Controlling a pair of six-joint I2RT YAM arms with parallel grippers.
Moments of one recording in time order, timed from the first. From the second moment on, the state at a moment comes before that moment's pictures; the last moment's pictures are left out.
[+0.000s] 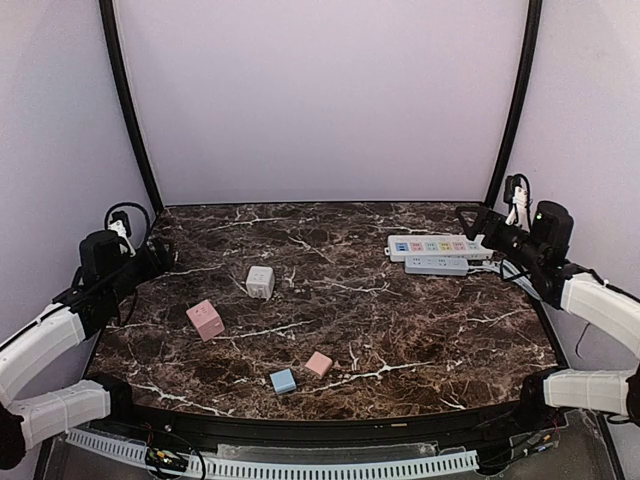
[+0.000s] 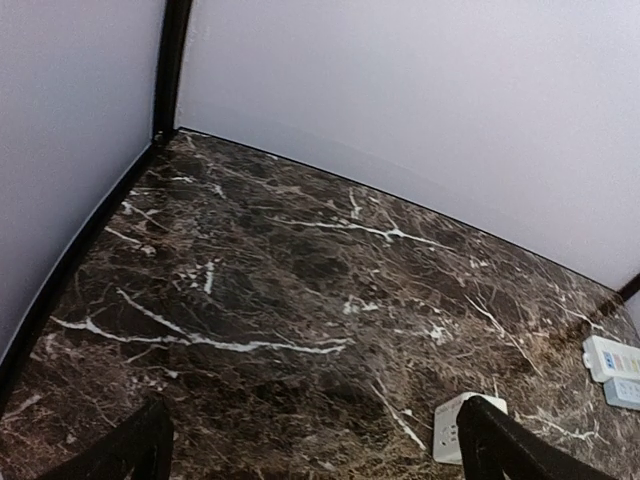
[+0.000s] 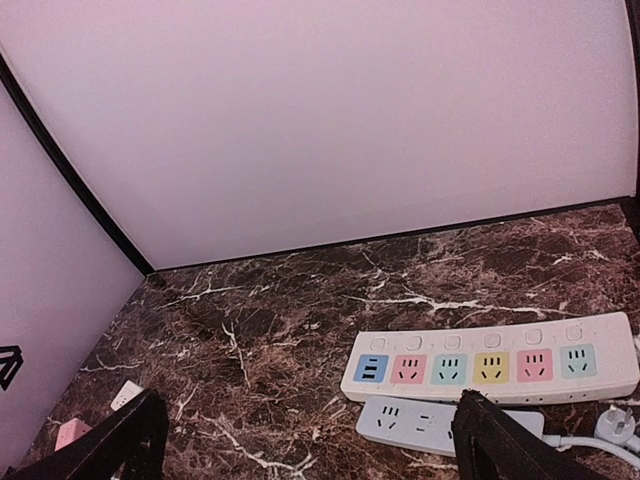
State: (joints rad) left arm -0.14 0.81 0.46 -0.01 -0.18 -0.44; right arm 0.12 1.01 0.57 0.30 -0.35 0.41
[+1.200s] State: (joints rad) left arm -0.60 1.21 0.72 -0.21 -0.07 -0.33; right arm 0.17 0.99 0.55 0.13 -0.43 0.46
